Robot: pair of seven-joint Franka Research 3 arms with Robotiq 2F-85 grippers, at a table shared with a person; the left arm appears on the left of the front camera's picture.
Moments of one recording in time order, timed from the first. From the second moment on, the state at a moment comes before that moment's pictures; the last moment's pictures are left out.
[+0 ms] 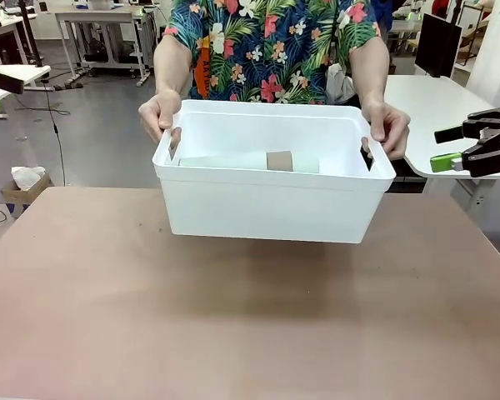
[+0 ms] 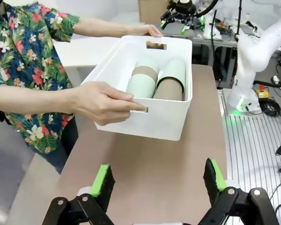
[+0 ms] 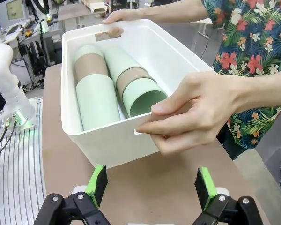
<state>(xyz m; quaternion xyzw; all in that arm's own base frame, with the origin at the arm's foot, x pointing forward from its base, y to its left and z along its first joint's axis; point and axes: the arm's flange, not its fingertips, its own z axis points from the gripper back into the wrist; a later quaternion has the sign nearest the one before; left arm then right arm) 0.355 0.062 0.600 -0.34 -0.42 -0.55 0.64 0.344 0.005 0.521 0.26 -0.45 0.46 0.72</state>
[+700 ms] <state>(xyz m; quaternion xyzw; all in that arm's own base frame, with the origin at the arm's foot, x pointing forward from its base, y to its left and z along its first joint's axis) 0.359 0.057 0.598 -0.33 -0.41 -0.55 0.65 0.344 0.005 0.521 0.26 -0.45 0.46 0.72</state>
